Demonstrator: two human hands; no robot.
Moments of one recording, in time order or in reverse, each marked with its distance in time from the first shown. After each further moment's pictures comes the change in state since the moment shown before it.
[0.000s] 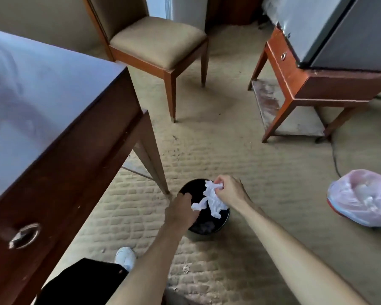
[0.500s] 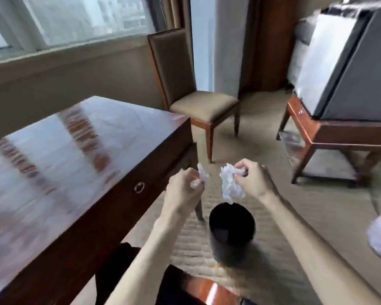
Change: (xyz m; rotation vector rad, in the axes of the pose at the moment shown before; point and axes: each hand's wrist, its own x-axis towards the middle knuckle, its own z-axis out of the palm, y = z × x) left_hand -0.218 0.019 -0.131 -0.256 0.712 0.187; right_hand -0.172 -0.108 -0.101 0.200 0.390 -0.421
